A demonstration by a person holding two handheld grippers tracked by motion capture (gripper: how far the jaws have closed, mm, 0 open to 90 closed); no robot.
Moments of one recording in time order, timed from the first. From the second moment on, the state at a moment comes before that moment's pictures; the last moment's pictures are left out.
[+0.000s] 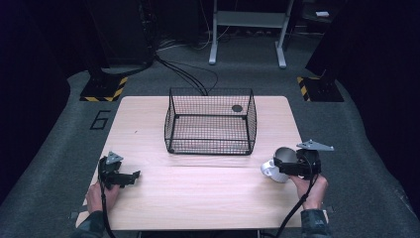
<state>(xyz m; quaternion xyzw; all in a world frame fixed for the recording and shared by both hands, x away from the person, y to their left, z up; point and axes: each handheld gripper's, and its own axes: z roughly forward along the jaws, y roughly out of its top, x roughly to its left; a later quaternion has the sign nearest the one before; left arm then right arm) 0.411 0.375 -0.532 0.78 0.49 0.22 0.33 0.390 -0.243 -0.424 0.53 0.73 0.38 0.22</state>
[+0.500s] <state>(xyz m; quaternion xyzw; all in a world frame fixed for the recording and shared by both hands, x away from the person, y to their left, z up) 0.411 0.375 -0.532 0.78 0.49 0.22 0.33 0.391 -0.222 -0.411 0.50 0.75 0.39 0.21</state>
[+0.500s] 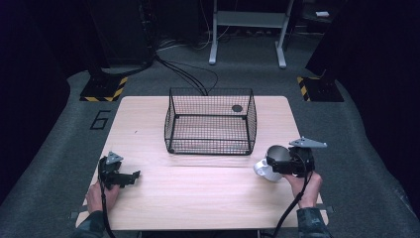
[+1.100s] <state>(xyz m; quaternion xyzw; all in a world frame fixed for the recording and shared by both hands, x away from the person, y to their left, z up) 0.411 0.375 -0.532 0.78 0.49 0.22 0.33 0.394 -0.188 -0.399 0.46 0.77 0.40 0.19</state>
